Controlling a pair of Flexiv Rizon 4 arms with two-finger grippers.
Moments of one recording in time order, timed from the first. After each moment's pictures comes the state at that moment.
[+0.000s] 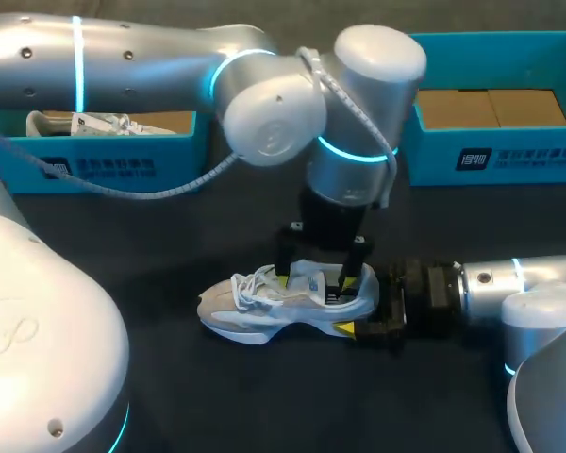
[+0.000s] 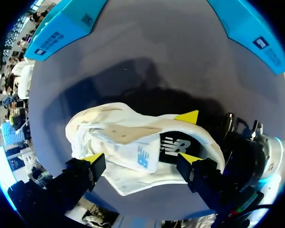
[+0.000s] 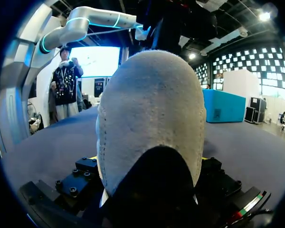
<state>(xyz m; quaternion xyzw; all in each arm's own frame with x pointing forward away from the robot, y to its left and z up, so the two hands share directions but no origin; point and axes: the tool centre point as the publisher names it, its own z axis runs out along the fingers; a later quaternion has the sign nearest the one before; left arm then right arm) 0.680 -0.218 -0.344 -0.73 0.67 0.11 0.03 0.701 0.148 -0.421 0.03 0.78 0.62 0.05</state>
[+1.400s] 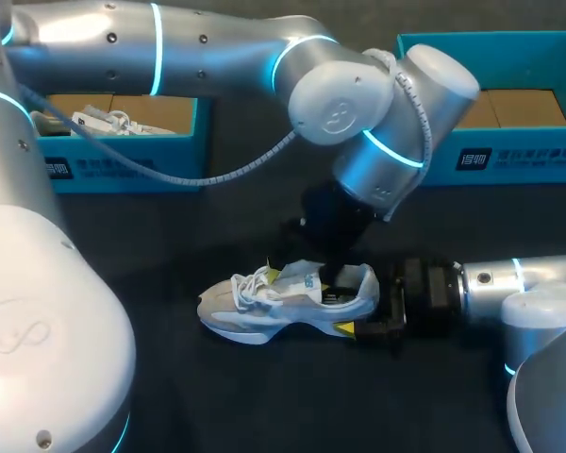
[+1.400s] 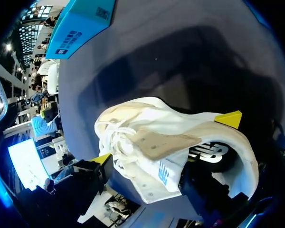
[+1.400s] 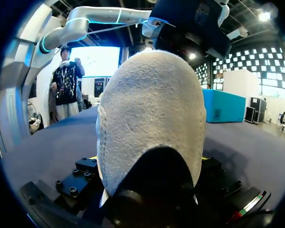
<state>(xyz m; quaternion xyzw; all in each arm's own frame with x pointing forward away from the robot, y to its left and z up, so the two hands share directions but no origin) 0.679 -0.179 -0.343 -0.71 0.65 0.27 0.10 0.701 0.148 -0.420 0.03 0.78 0.62 0.05</state>
